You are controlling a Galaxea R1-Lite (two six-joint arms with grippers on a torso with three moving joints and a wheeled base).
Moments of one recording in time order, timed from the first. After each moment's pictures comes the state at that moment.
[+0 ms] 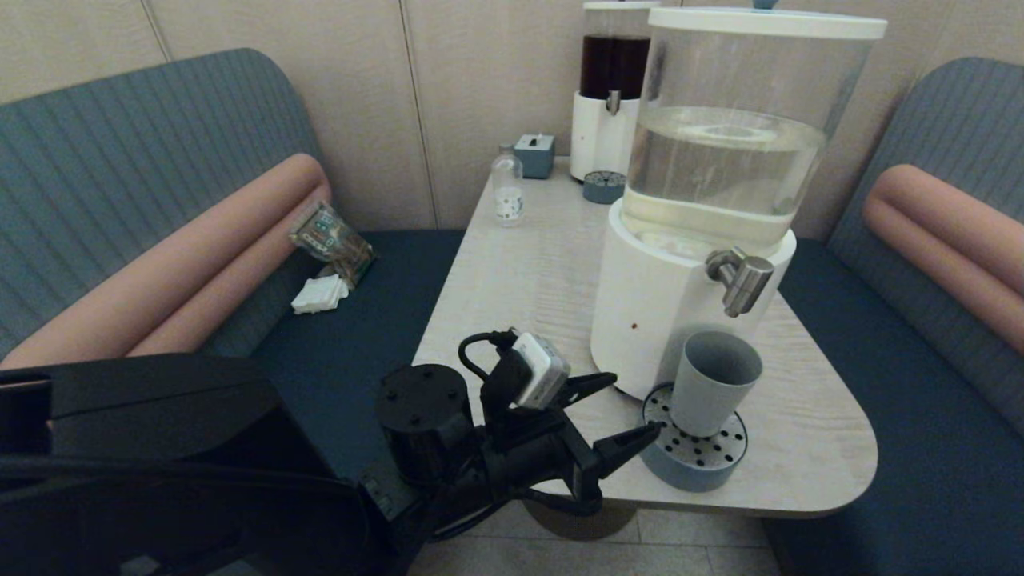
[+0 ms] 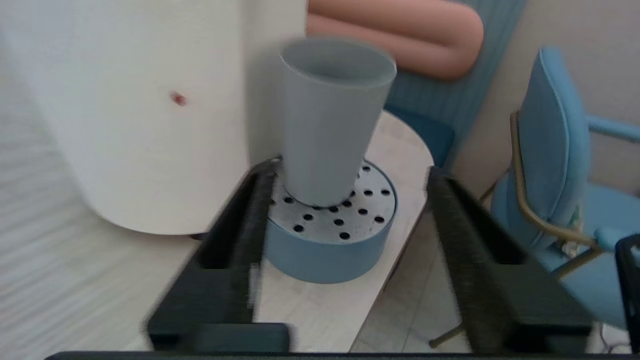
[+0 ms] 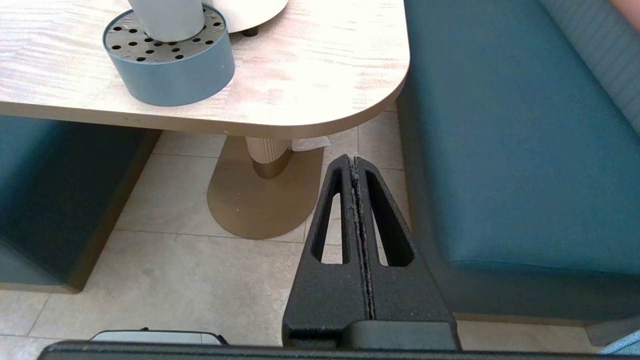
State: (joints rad) left arm -0.78 2.11 -0.69 -1.52 -0.36 0.00; right arm 0.00 0.00 -0.06 0.14 -0.04 0.02
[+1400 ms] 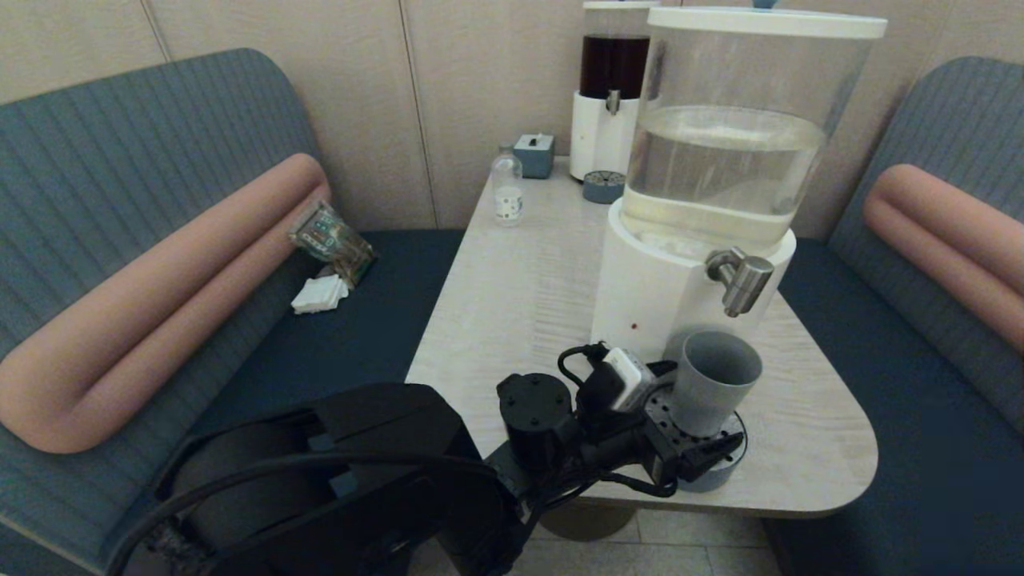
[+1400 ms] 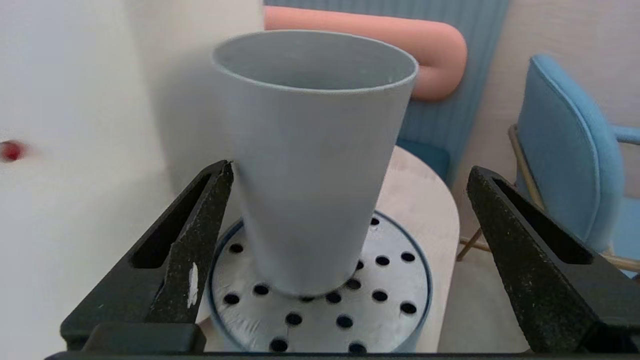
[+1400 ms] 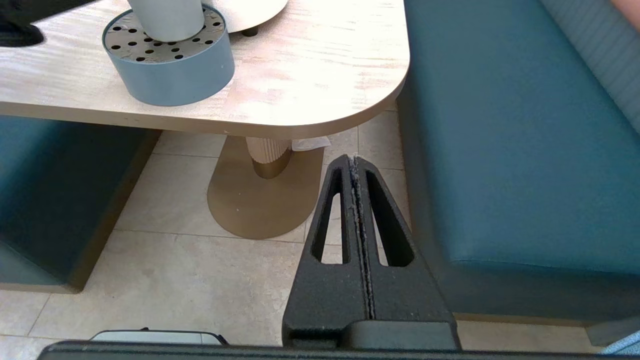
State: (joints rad) left arm -0.83 2.44 -1.13 -1.52 -0.39 0.03; right arm 0.00 0.00 -0.06 0.14 -0.04 0.02
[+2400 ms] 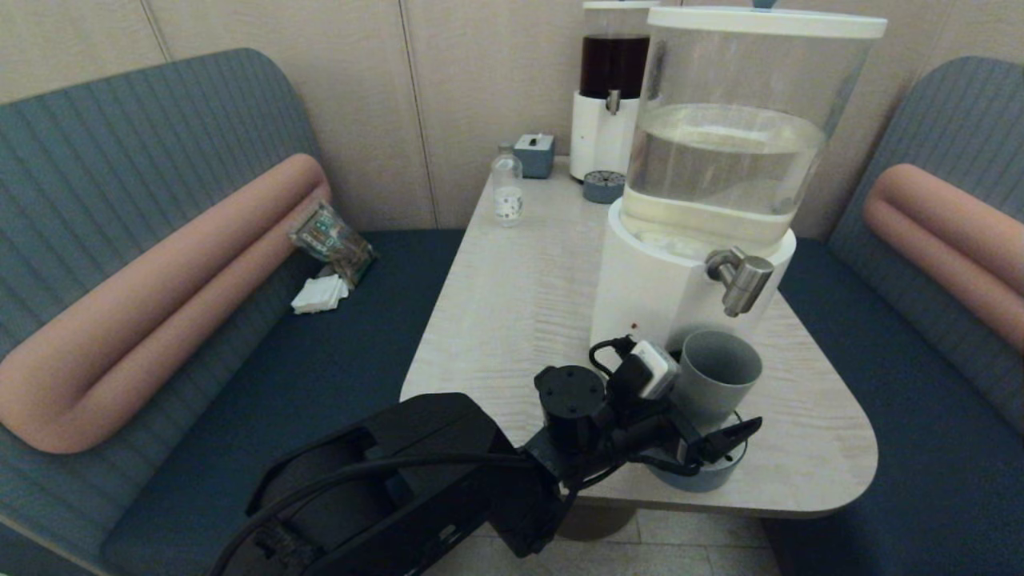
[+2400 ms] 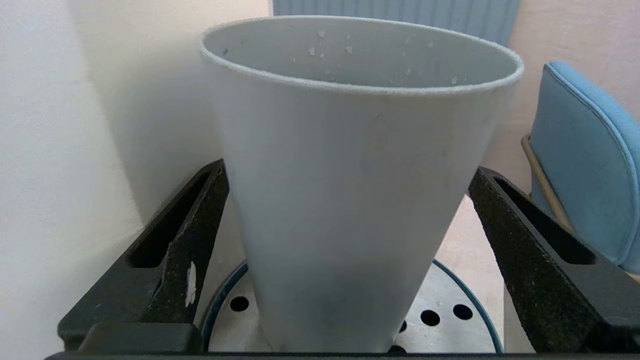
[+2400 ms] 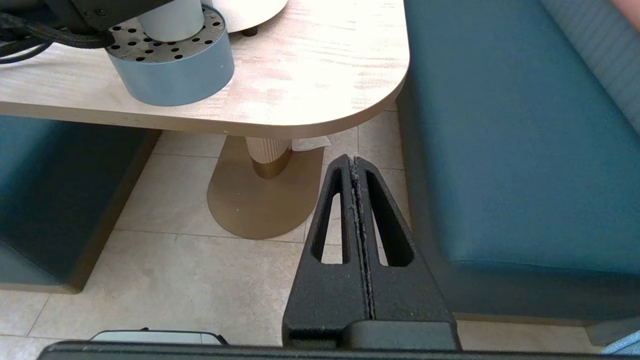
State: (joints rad) left arm -0.83 2.59 -1.42 -1.41 -0.39 0.03; right arm 0.00 0.00 -0.06 0.14 -0.04 0.02
